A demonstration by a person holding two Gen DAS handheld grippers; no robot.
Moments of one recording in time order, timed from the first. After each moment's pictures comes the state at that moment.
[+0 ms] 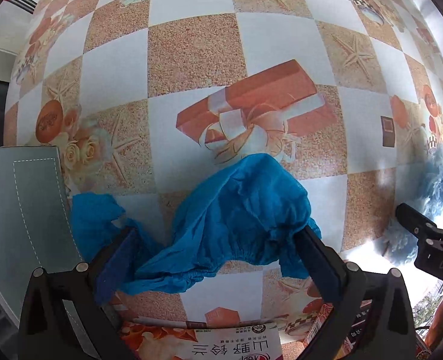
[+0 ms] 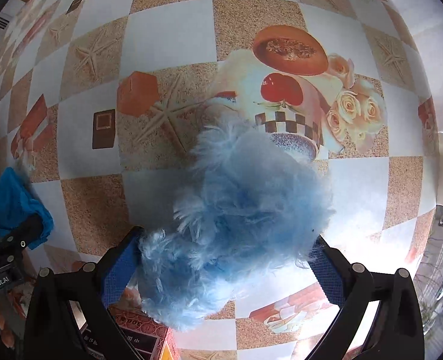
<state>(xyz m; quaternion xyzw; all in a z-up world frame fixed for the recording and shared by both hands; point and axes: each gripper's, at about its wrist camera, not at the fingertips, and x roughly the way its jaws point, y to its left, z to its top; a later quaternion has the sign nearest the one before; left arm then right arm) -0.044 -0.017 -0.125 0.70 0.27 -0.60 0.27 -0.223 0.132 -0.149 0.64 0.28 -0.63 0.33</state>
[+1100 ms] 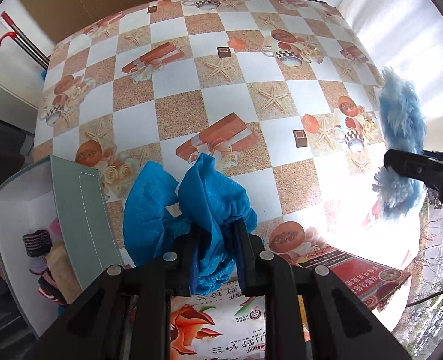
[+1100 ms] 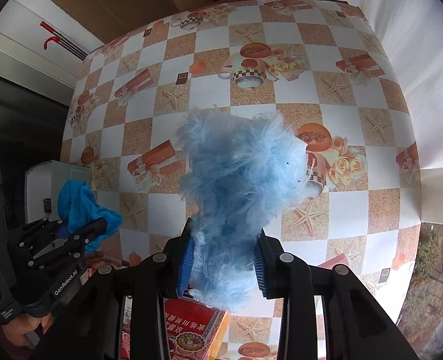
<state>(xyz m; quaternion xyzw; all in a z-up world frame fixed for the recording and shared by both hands) -0.055 0.026 0.020 0.63 0.23 -0.70 0.23 -0.187 0.130 -0.006 0.58 0.18 -0.65 0.46</state>
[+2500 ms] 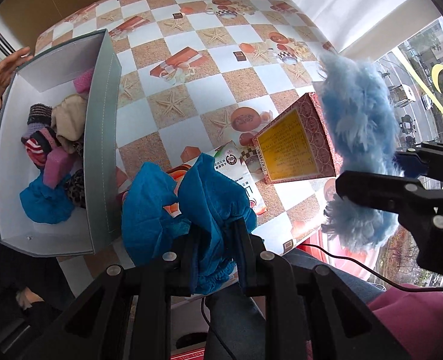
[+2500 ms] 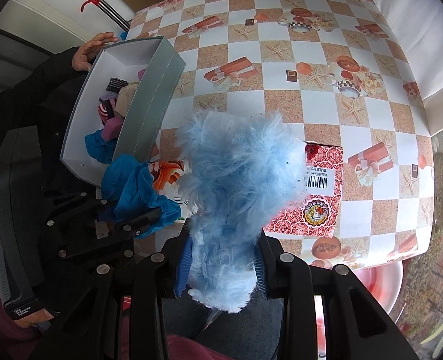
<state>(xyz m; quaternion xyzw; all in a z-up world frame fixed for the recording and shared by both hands) 0.065 0.104 0.042 0.65 0.22 -0.72 0.12 -0.010 0.208 0.027 0.60 0.20 -0.62 0.47</state>
